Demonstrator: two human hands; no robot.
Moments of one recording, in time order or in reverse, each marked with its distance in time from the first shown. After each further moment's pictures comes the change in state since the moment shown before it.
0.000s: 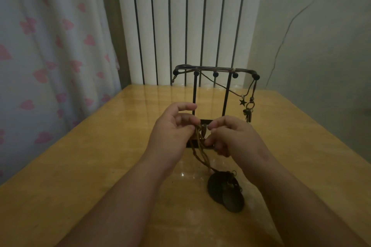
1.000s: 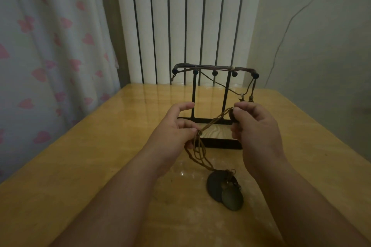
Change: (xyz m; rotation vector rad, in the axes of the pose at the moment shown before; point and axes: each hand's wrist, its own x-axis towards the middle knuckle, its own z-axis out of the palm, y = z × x) left_hand 0.003 0.002 -0.003 0.013 -0.145 -0.147; right_hand -0.001 0.003 -0.009 0.350 0.399 -0.154
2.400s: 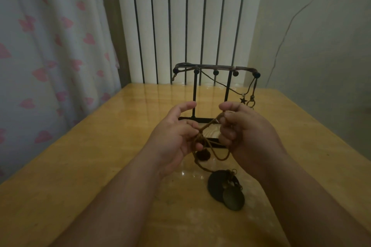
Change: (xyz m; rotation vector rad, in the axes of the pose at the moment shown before) left_hand 0.000 0.001 0.000 -0.435 -0.065 -0.101; right_hand -0.003 -0.009 0.001 0.300 -0.377 0.217
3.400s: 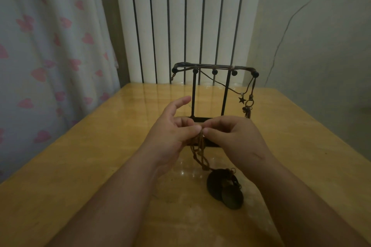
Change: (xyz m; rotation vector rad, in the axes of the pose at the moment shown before) left_hand 0.001 -0.004 -0.003 0.178 0.040 0.114; right_hand -0.003 0.014 0.000 -0.786 -0.028 -0.157
